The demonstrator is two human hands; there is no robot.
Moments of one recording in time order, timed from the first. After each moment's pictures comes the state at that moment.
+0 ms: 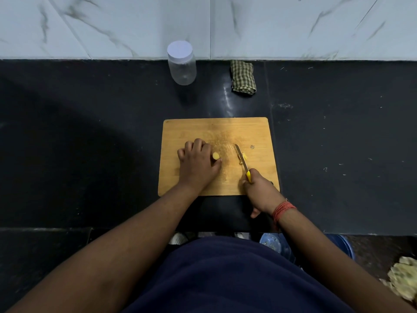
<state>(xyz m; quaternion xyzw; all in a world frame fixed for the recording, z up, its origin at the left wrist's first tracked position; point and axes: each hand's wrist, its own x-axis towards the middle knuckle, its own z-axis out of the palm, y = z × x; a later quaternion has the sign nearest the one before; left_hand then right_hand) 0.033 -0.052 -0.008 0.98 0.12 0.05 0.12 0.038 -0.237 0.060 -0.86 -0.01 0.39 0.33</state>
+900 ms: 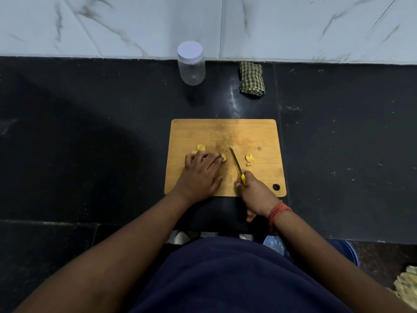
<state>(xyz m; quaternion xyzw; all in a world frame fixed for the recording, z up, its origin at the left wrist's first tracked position) -0.002 -0.029 -0.021 0.99 -0.09 0.09 0.06 0.031 -0.216 0.052 -0.85 -0.05 0.41 0.33</state>
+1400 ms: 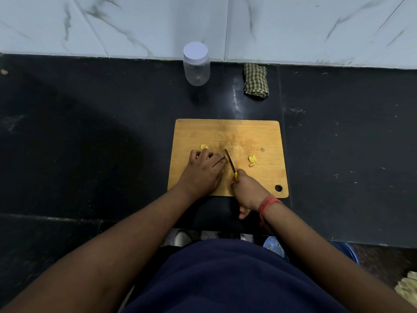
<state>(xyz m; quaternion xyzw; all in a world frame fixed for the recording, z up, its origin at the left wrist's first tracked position) 0.007 -0.027 -0.018 0.98 -0.12 0.12 0.03 0.036 -0.187 0.050 -0.84 -0.02 0.43 0.32</state>
